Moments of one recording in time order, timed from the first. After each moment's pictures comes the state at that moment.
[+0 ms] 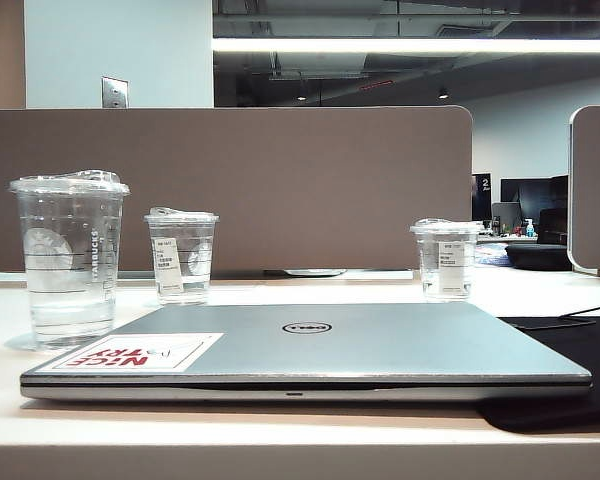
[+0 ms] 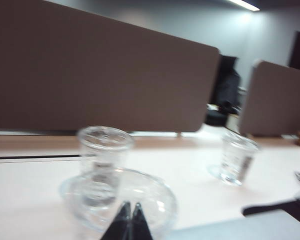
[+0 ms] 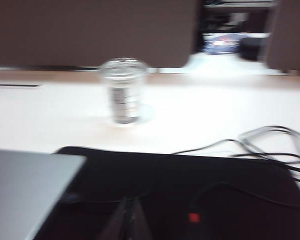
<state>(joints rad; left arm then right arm) 0.12 1.03 0.00 1.30 0.57 -0.29 -0.03 0.00 0.01 -0.03 -0.07 0.00</state>
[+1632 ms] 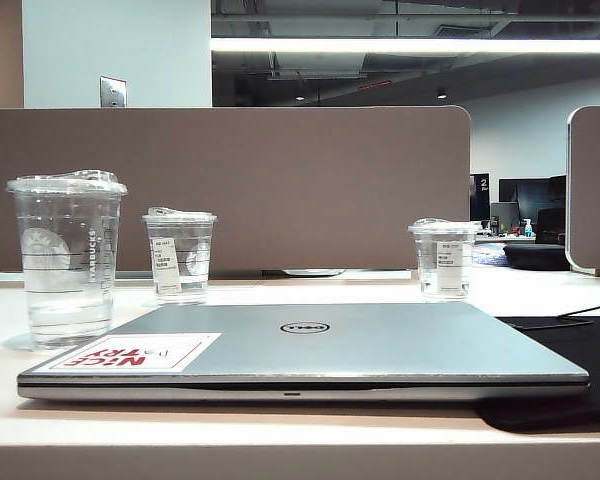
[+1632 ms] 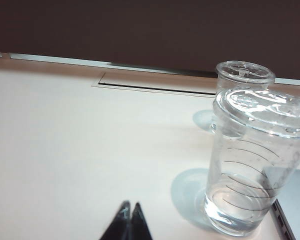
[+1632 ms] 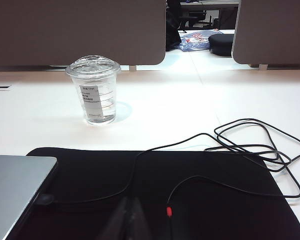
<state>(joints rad) 0.12 0.00 0.00 -0.03 0.09 -0.06 -0.10 0.00 0.01 -0.04 -0.07 0.00</state>
